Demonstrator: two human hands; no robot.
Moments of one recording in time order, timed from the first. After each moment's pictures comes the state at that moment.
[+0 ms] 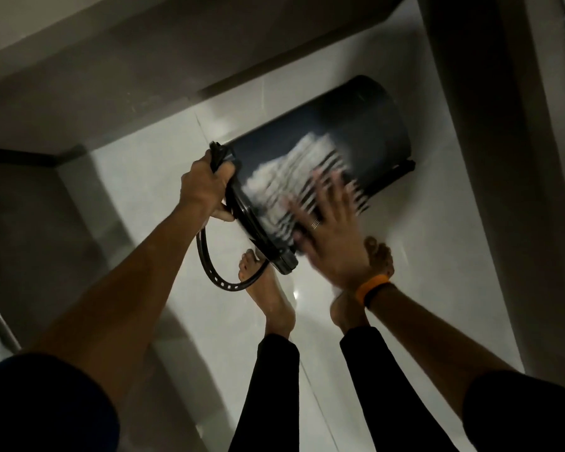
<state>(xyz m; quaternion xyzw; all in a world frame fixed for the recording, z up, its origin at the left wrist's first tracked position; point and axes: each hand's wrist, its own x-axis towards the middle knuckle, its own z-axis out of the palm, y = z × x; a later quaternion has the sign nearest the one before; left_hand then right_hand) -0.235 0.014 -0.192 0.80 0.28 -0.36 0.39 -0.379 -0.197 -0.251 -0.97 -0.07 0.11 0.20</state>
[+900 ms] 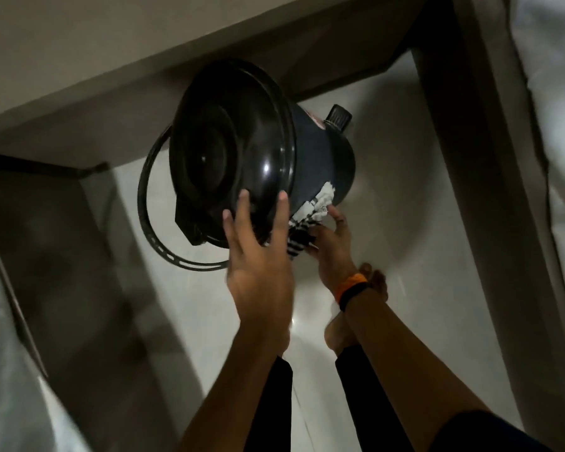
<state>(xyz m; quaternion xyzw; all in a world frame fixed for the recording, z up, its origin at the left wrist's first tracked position) -0.353 -0.074 -0.104 0.99 0.04 -0.10 0.09 -0.331 -0.174 -0.199 -0.45 0.51 0.17 0.71</state>
